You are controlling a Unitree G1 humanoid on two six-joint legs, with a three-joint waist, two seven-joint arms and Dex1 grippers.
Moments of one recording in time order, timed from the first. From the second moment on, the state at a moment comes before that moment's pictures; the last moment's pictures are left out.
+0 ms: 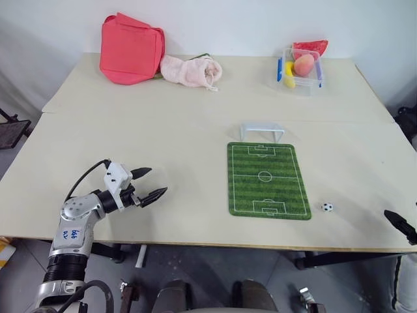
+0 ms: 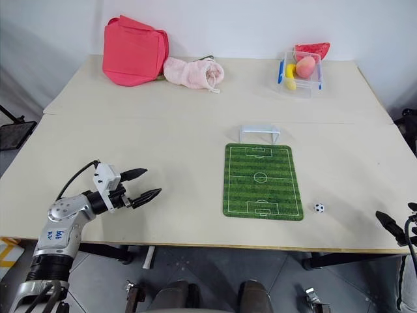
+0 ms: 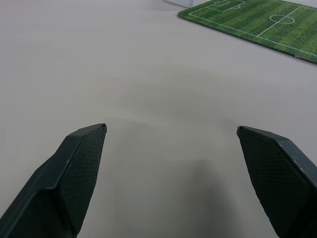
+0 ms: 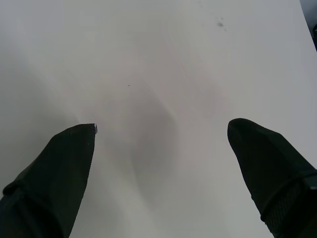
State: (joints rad) left arm -0.27 0.54 0.16 0.25 -0.29 0.05 -0.92; right arm 0.14 -0.89 -0.61 0.44 0.39 0.07 0.82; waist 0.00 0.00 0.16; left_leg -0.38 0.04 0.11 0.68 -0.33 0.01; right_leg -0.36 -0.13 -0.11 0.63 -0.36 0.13
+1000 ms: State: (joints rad) left arm -0.42 0.54 -0.02 0.17 -0.33 0.16 -1.23; right arm -0.20 -1.11 -0.17 0.22 0.32 0.22 1.27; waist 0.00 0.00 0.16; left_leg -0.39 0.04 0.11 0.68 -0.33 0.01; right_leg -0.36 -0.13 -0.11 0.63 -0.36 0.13
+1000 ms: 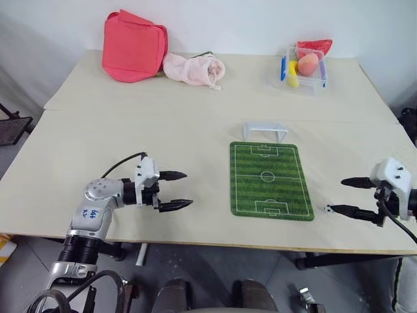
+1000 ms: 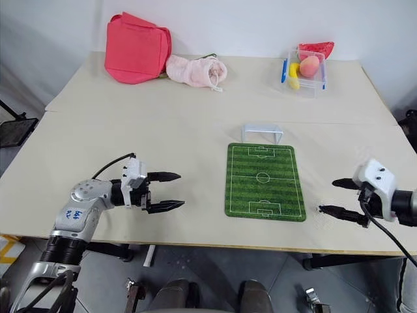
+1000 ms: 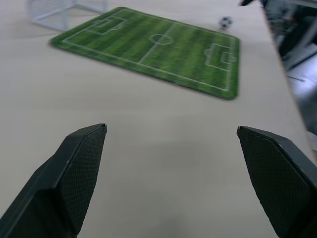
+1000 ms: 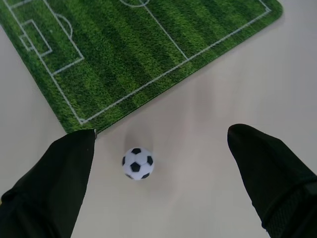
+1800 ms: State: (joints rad) left arm -0.39 0.51 -0.03 0.16 -0.35 0.10 -1.24; right arm -0.38 -1.03 -0.01 0.55 0.16 -0.04 1.39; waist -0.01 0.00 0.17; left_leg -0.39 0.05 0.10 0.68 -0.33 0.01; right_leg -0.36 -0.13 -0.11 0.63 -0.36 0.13
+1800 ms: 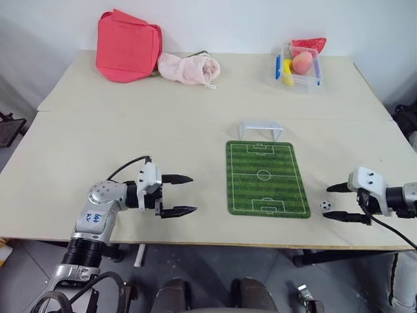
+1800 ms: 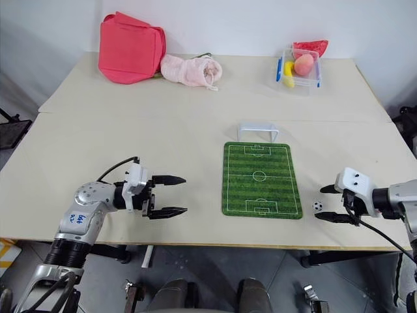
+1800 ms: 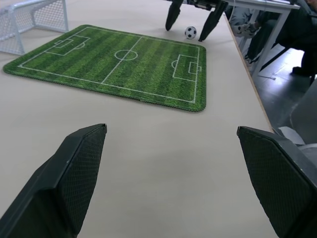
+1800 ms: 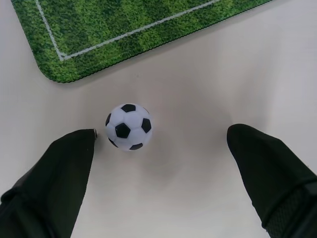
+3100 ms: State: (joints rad) left arm -0.45 0.38 -0.07 0.31 -0.35 -0.06 -1.28; right arm -0.39 -0.93 0.19 -0.21 0.25 0.47 1.19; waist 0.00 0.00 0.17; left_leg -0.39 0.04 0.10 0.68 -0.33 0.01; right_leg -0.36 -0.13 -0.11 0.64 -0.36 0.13
